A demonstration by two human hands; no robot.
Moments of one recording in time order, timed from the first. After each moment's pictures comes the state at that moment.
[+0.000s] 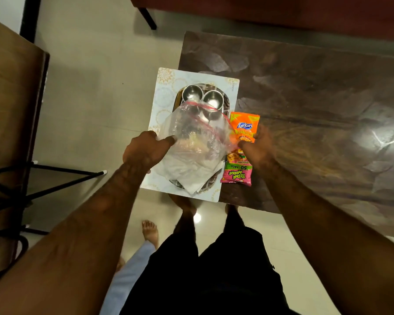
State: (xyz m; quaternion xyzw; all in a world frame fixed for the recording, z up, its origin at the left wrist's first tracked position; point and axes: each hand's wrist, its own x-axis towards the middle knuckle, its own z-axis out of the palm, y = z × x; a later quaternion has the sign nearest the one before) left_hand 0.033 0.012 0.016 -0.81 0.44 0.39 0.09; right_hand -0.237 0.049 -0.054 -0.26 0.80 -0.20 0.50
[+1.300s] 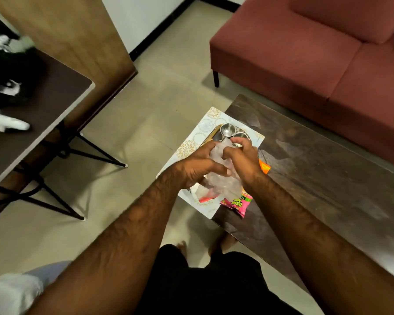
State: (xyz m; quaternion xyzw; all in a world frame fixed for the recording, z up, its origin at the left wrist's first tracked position) left_hand -0.043 0.116 0.133 -0.59 0.33 0.68 -0.29; right_hand -0.177 0.073 0.108 -0.42 0.63 -0.26 0.60
